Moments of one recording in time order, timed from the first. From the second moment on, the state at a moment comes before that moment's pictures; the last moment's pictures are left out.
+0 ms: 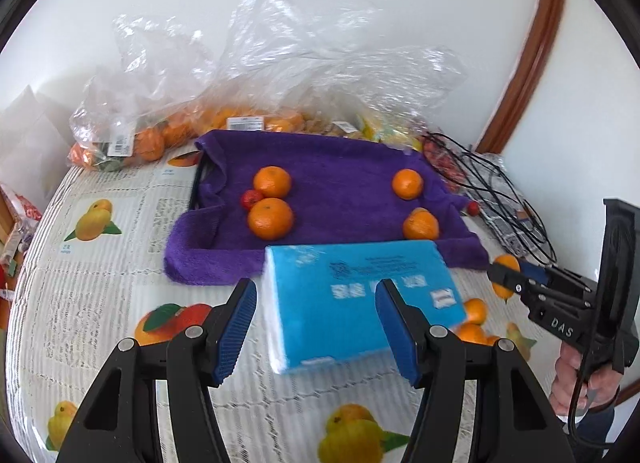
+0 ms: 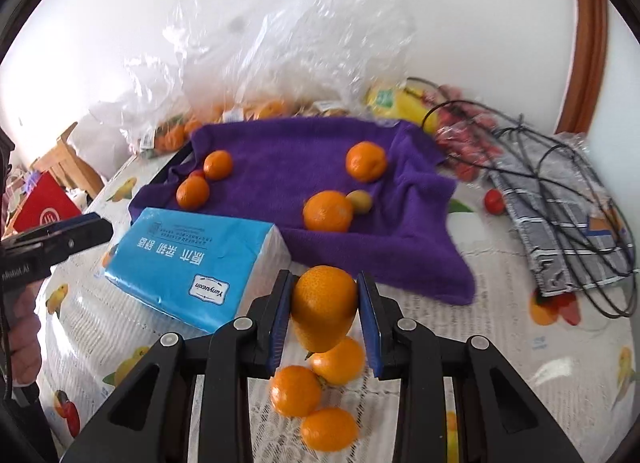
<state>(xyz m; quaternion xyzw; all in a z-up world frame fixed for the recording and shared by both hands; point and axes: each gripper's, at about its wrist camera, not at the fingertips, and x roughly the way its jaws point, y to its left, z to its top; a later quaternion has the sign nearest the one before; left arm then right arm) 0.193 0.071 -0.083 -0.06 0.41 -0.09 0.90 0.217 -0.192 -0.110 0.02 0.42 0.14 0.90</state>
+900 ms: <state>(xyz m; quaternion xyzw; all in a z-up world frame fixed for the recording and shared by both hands) 0.168 -0.077 -0.137 0.00 0.47 -0.19 0.86 0.143 -0.297 -0.156 0.07 0.44 0.06 0.89</state>
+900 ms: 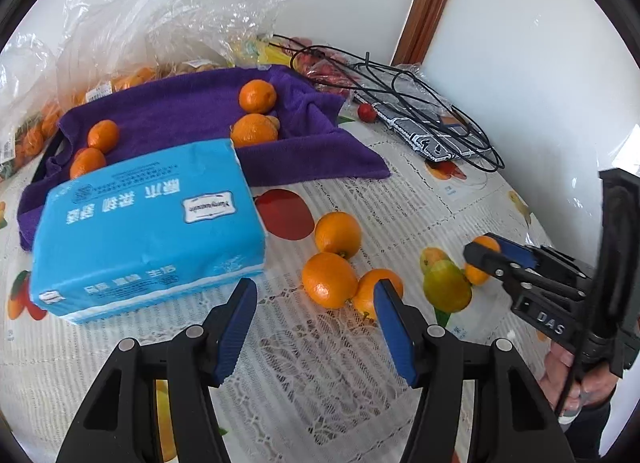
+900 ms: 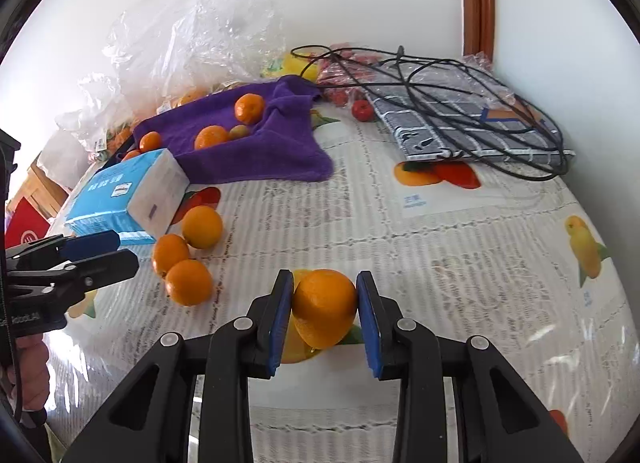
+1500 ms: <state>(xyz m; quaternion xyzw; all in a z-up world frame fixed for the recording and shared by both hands) 0.185 -0.087 -0.148 -0.04 0.48 -0.16 0.86 0.149 -0.314 -0.168 0.08 0.44 0.08 0.89</state>
